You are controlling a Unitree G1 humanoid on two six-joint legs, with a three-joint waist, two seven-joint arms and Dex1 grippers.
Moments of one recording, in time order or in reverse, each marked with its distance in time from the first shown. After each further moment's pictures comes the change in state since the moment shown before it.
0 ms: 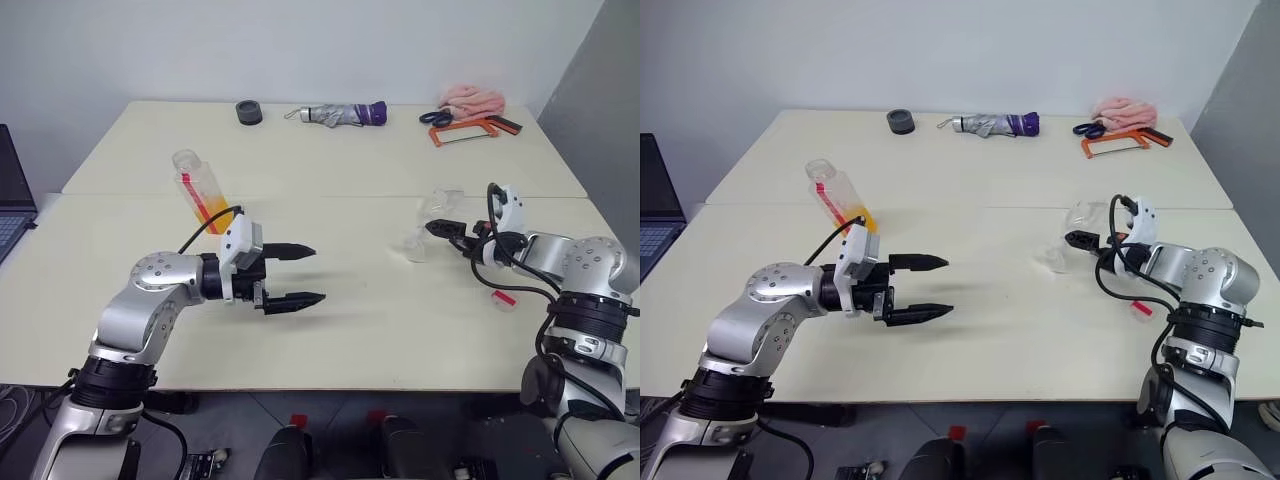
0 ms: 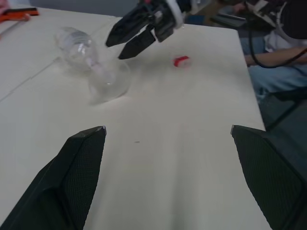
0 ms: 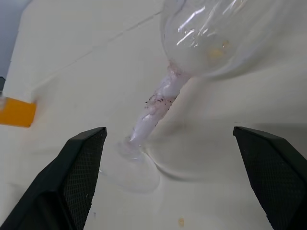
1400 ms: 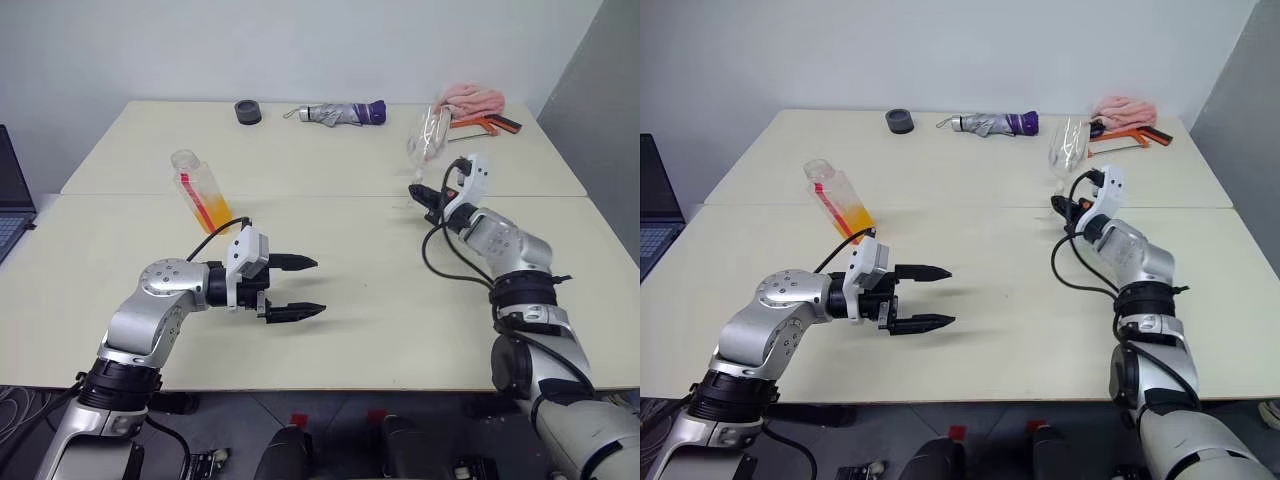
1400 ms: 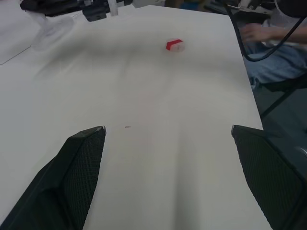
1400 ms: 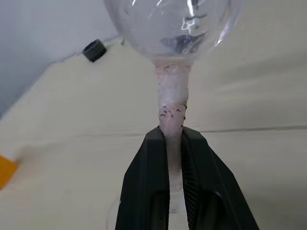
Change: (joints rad) left arm 0.013 -0.016 -0.019 0.040 0.048 -0.032 -0.015; right arm -0.103 0.146 0.265 0.342 -0.277 -0.931 0.144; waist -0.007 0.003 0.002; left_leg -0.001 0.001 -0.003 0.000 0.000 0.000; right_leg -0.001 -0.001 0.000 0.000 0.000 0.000
